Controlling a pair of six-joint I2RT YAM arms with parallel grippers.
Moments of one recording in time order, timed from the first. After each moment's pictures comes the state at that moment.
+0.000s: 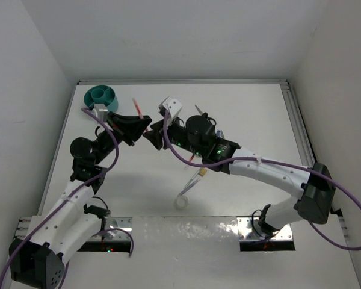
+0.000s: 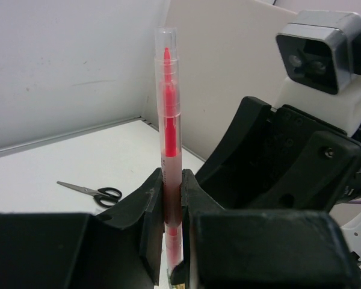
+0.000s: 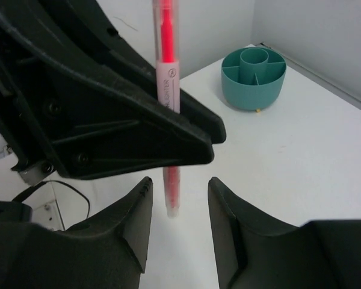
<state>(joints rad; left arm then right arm) -0.26 0.79 0.56 0.64 0.54 -0.56 1.01 1.44 1.14 0.23 0.01 0.10</state>
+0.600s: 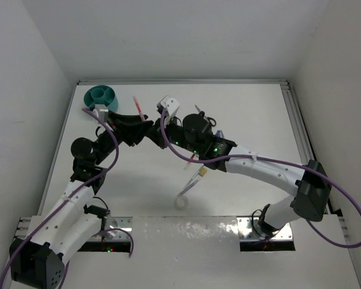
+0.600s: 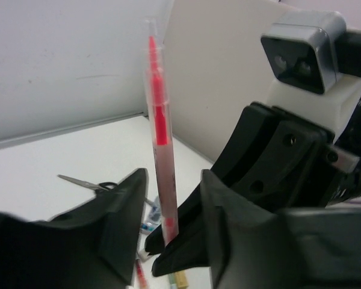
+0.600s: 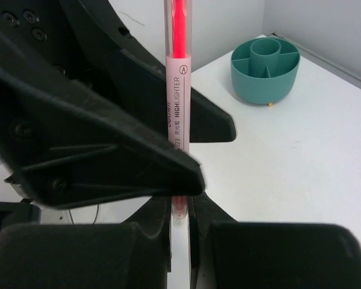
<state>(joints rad) -0.26 0.79 0.54 0.63 0.53 -0.56 1.00 1.49 1.16 0.24 -0.03 0.15</state>
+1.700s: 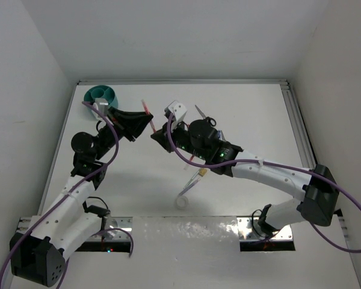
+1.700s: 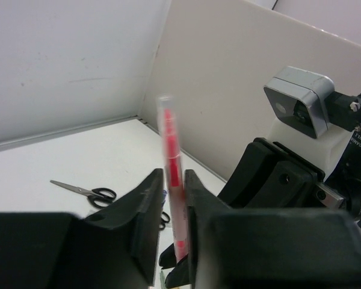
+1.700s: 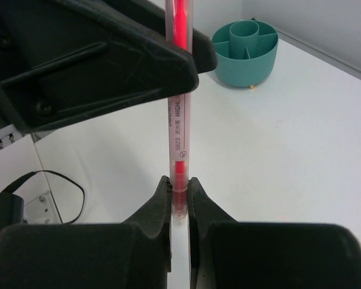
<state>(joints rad) -0.25 0.85 0.60 0.63 0.54 -0.60 1.00 1.41 1.06 0.24 0.03 0.15</state>
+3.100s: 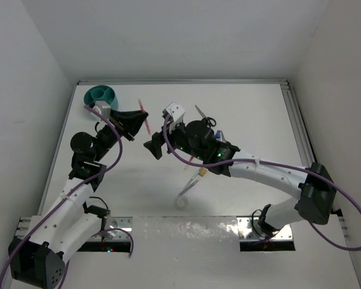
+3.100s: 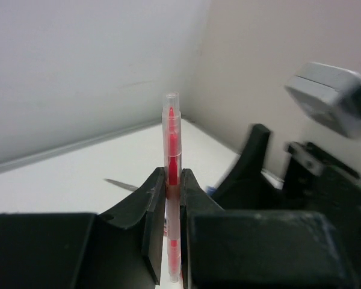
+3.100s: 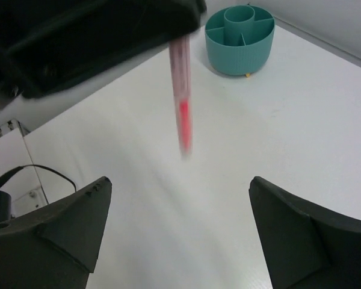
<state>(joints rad) -0.25 0.81 0.60 0.55 0.47 -0.42 1.00 1.44 1.06 0.23 0.05 0.15</state>
